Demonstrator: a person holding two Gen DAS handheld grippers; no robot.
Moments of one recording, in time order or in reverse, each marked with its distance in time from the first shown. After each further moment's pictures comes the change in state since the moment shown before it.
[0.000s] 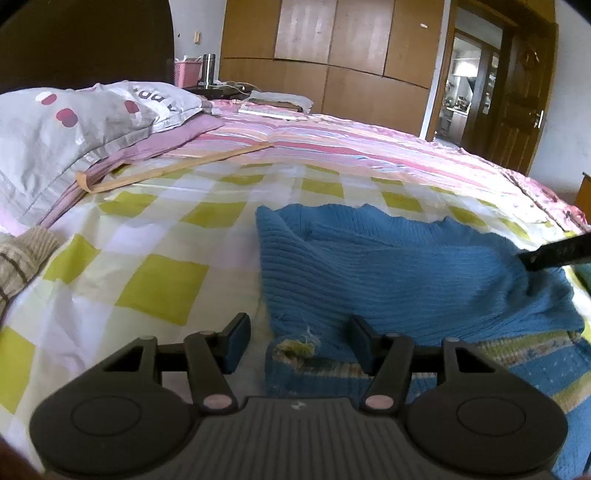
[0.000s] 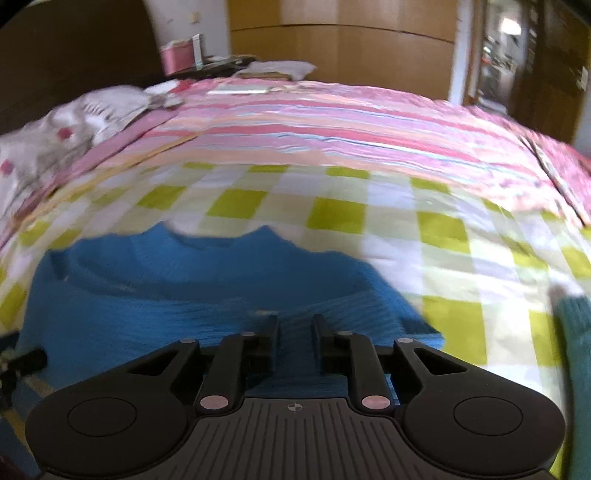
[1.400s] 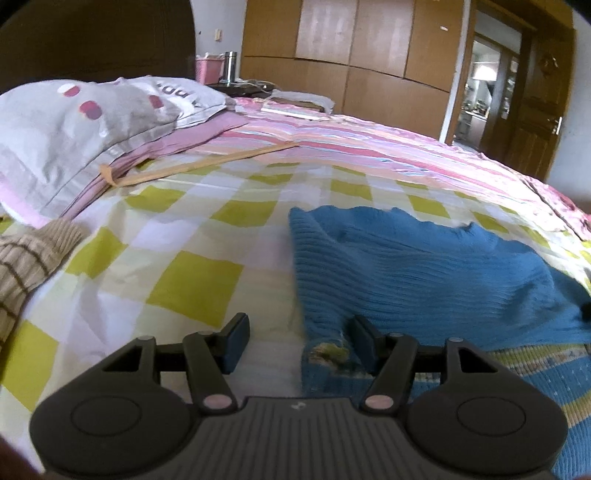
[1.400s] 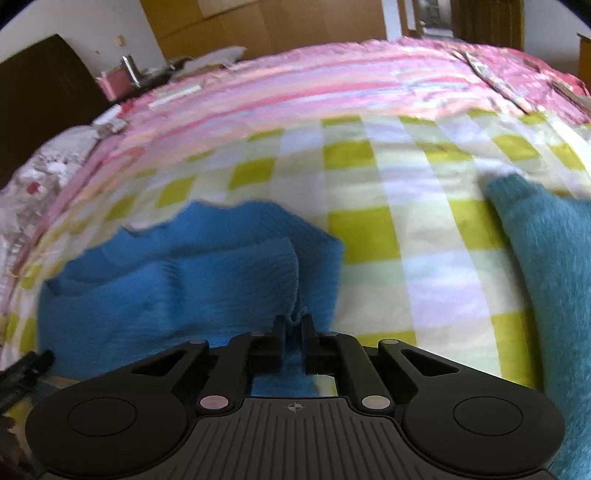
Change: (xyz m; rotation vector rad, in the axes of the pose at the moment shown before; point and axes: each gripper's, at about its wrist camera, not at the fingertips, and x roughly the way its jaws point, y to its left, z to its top) left arm -0.001 0.014 0.002 -0.041 0.003 0.059; right arm -0.037 -0.064 -0.038 0.266 0.107 0.000
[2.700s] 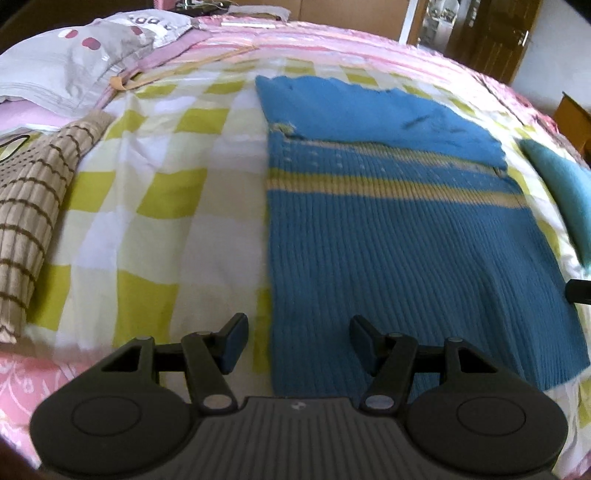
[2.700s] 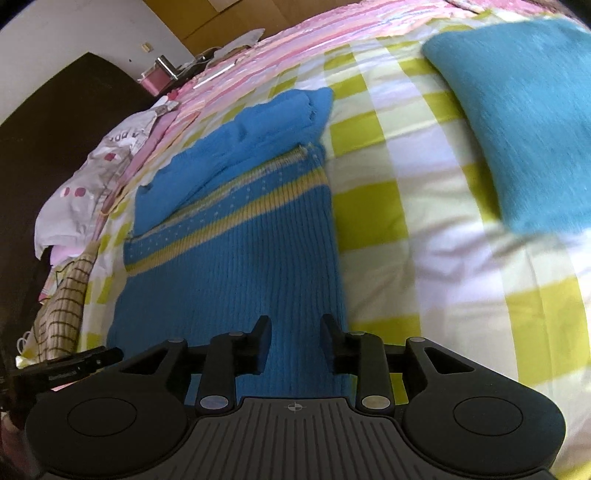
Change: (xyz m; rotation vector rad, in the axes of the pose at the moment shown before) left arm -0.133 0.002 -0.080 0.115 0.348 -0.089; right arm -0.128 -0.039 -0.175 0.139 0.079 0.246
